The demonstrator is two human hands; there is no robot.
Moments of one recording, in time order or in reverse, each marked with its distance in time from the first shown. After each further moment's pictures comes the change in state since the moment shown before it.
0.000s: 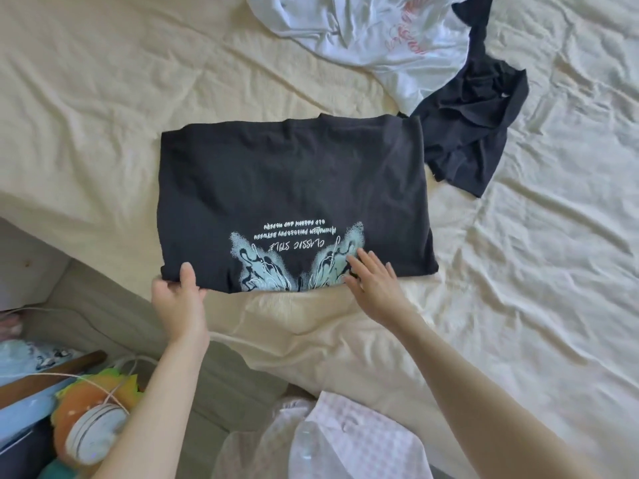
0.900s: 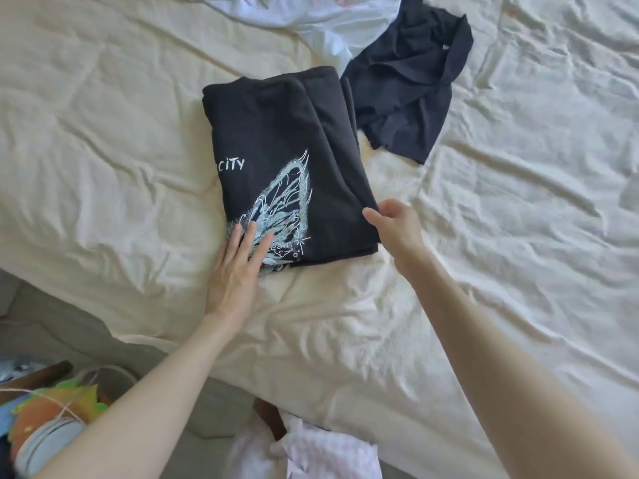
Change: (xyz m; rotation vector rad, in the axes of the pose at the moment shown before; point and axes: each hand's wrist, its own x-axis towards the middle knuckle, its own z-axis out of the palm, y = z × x) left_hand -0.062 -0.092 0.116 1.355 -0.593 1.104; right_hand 0.021 0.105 -0.080 0.900 0.266 0.447
